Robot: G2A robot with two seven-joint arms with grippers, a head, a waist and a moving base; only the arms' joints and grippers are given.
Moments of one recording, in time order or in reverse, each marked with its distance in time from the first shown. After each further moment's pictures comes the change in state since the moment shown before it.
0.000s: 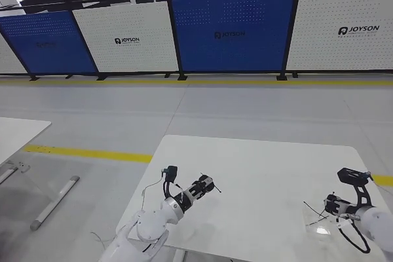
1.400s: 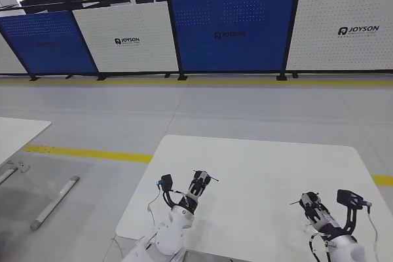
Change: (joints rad) left arm -0.008 -0.059 0.160 0.062 0.019 -0.063 0.529; right arm -0.339 -0.094 -0.054 -0.128 0.214 -0.138 -0.859
